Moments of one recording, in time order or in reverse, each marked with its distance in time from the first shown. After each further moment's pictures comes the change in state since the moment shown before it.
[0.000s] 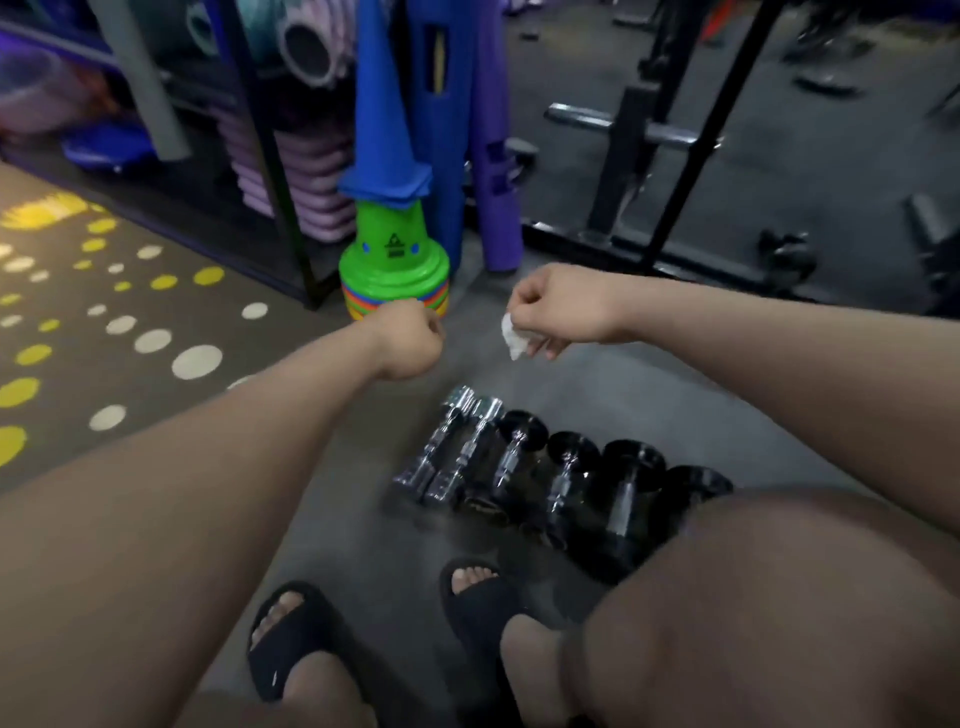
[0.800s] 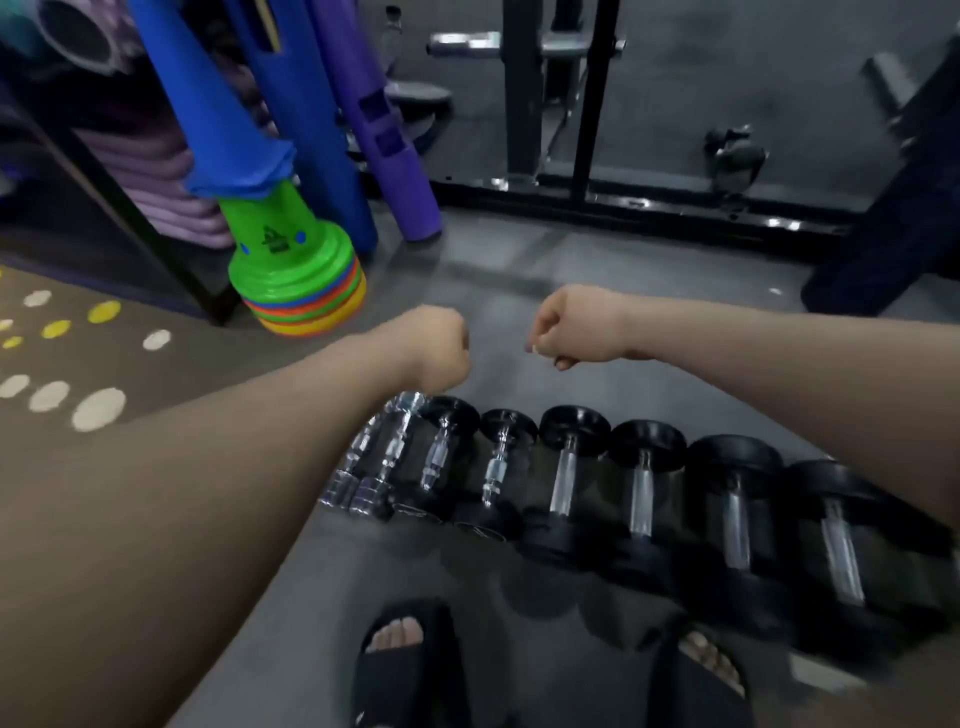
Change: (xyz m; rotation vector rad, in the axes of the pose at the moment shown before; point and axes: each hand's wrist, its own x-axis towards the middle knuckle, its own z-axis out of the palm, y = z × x) left_hand 0.081 0.169 0.089 0.413 -0.140 0.254; right_hand -0.057 0.185 -0.072 -0.008 0.178 0.271
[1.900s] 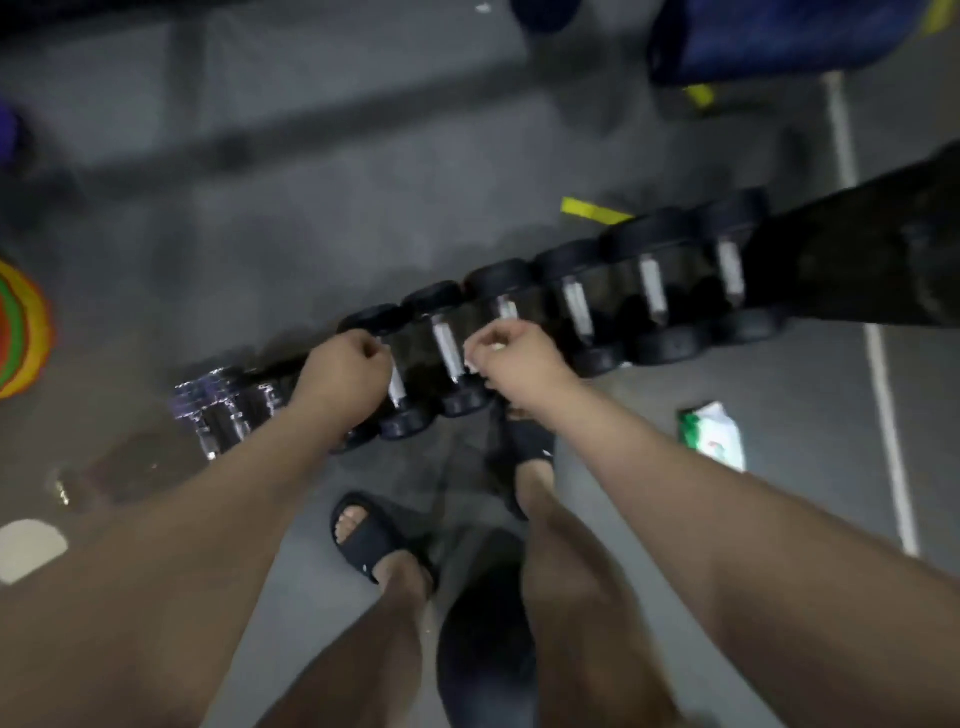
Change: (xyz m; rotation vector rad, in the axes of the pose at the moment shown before) left_hand 0.094 0.159 -0.001 -0.416 -0.542 -0.125; right_hand -0.097 0.125 -0.034 0.935 0.262 0.870
